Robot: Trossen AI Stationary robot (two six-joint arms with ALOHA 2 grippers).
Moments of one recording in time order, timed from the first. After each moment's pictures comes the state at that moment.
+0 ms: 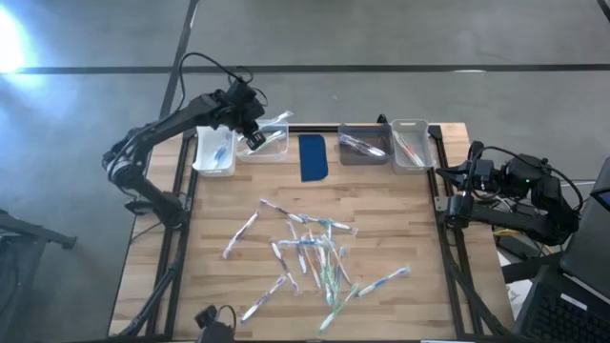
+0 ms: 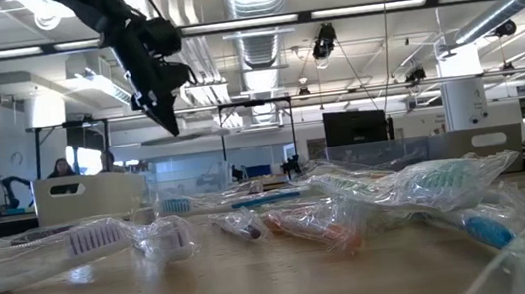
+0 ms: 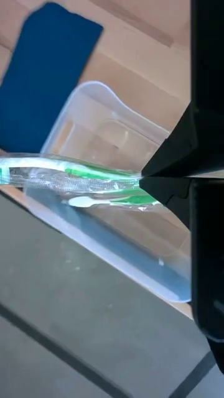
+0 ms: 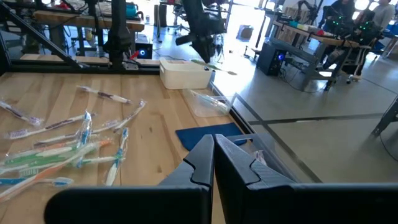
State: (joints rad) left arm 0.79 1.51 1.29 -0.76 -0.01 0.24; right arm -0.27 0.06 0.76 -0.90 0.05 -0.12
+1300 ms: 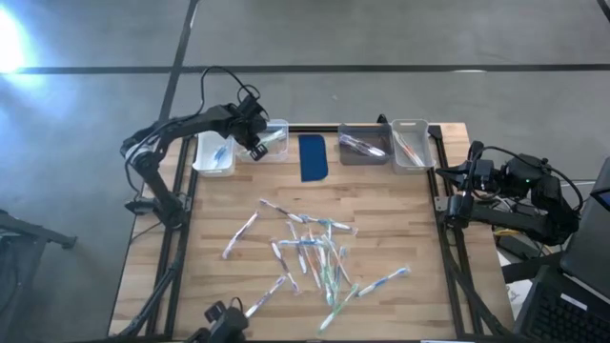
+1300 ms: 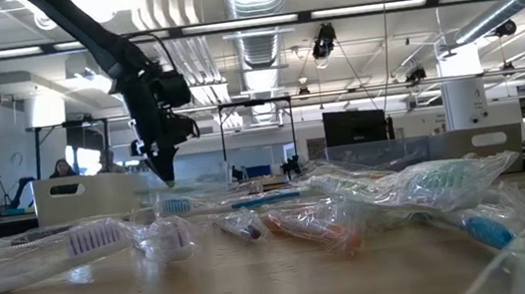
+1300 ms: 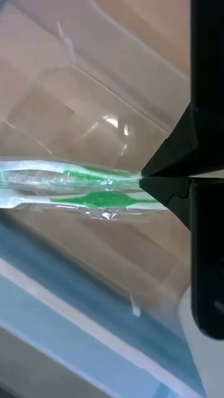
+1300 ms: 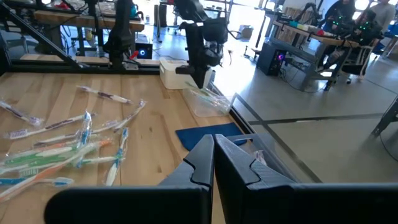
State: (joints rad) left arm 0.83 1.69 1.14 -0.62 -0.01 0.21; right arm -0.27 0.06 0.76 -0.90 0.05 -0.12
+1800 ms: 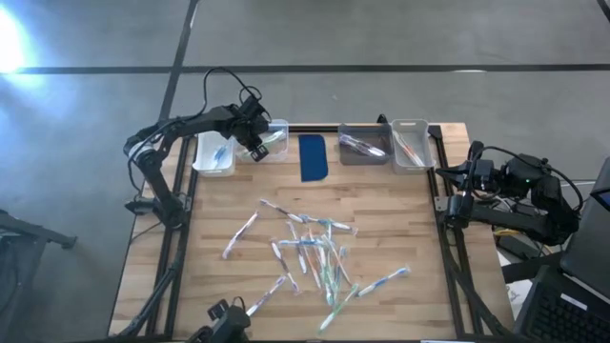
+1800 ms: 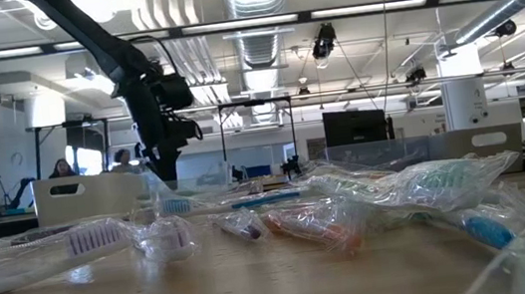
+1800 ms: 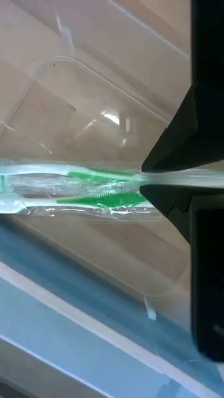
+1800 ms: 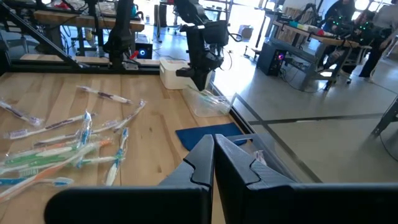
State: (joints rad) left arm 0.83 1.71 1.14 -0.59 -0.01 0.26; right arm -0.27 0.06 0.76 -0.90 0.05 -0.12
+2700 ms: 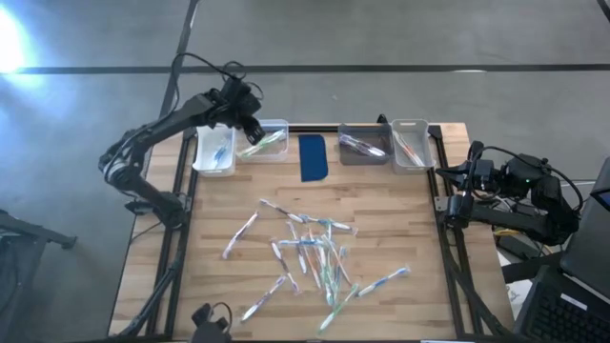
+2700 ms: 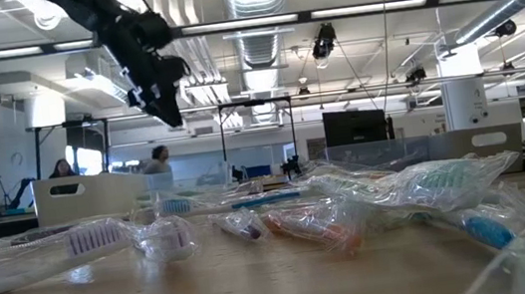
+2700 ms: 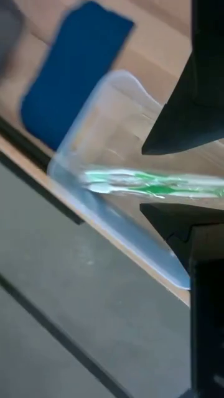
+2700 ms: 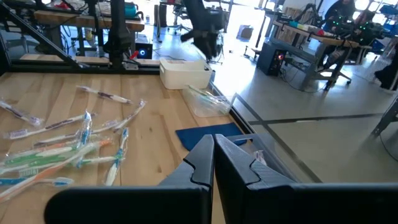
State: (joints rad) left arm 0.82 1.46 1.26 -0.67 0.01 0.18; right arm -0.27 0.06 0.76 -0.90 0.05 -0.12
